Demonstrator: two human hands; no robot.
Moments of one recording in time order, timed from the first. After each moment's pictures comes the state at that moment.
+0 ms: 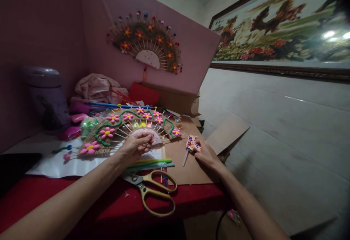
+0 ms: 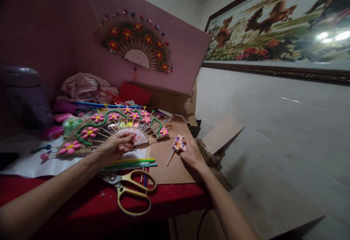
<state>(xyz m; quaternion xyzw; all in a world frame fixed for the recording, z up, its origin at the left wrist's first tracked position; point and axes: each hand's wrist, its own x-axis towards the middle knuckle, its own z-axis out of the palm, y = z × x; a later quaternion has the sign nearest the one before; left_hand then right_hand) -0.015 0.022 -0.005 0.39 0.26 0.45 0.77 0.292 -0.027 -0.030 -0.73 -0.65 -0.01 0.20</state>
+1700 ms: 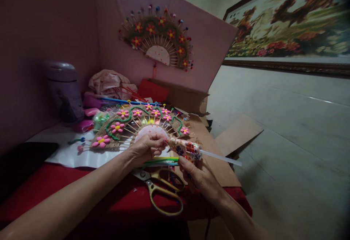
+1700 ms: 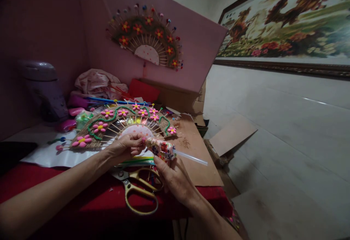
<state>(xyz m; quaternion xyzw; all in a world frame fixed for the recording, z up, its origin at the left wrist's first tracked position) -0.011 0.014 -0.007 0.39 0.17 0.36 0.83 0.161 -0.102 0.013 -0.56 -0.58 0.45 0.39</state>
